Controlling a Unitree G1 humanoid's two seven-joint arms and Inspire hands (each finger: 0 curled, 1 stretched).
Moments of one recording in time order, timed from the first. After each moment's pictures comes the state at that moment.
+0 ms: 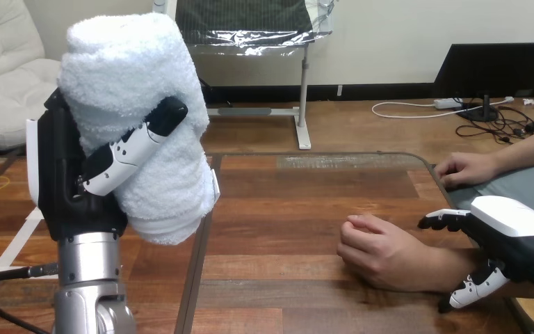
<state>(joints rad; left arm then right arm) 0.00 -0.04 0.10 -0.22 -0.24 -0.31 -0.03 -0.18 -0.78 0.08 0.48 -0.61 -0.39 0.27</state>
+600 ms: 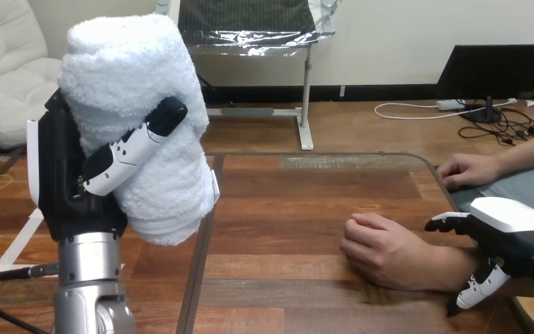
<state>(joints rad) 0.00 -0.04 0.10 -0.22 -0.24 -0.30 -0.03 -0.23 -0.79 0.13 0.47 -0.63 -0.28 0.33</state>
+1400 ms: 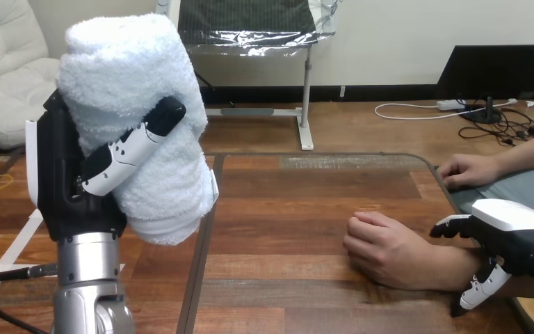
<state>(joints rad) 0.00 -0.04 0.10 -0.22 -0.25 -0.30 -0.03 -0.26 -0.79 0.16 0.51 -0.63 -0.23 0.36</state>
